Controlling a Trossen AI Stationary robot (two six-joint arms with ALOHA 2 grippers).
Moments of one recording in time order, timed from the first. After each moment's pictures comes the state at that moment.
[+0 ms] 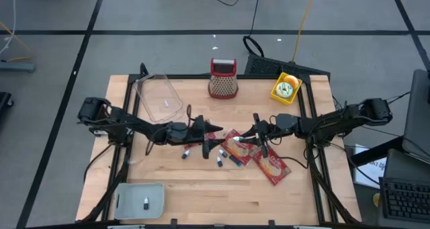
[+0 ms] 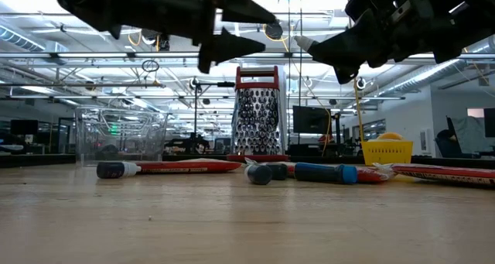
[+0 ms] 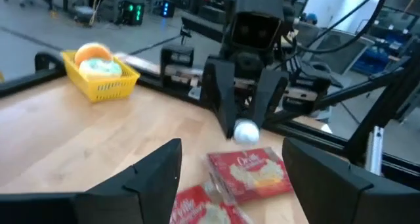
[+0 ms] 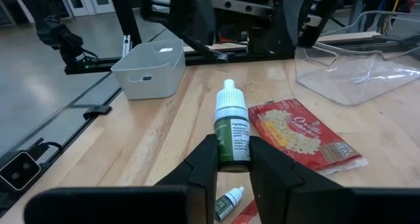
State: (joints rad) left arm -0.15 1.63 0.76 0.79 -0.25 -0.31; right arm 0.03 1.20 0.37 0.66 -0.16 0.11
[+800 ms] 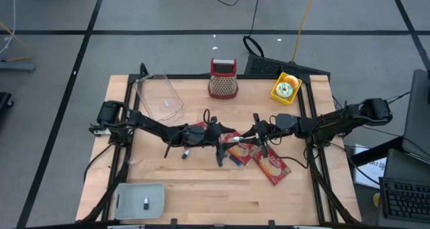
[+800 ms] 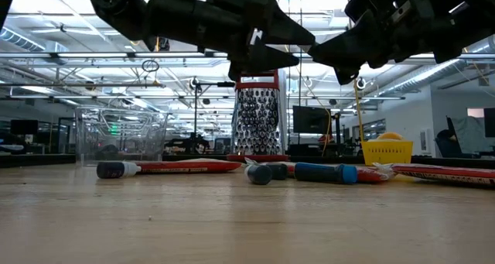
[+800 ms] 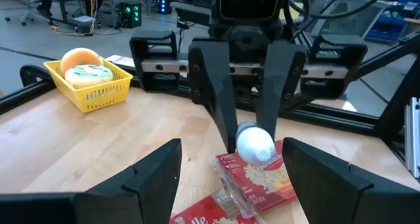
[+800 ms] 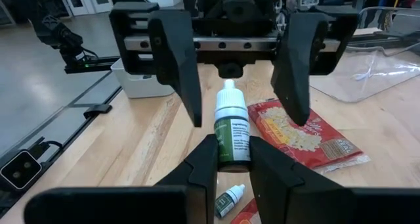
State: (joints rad) left arm -0.13 1.84 0.94 0.77 -0.23 -0.19; right arm 0.03 1.20 0.37 0.66 -0.16 0.12
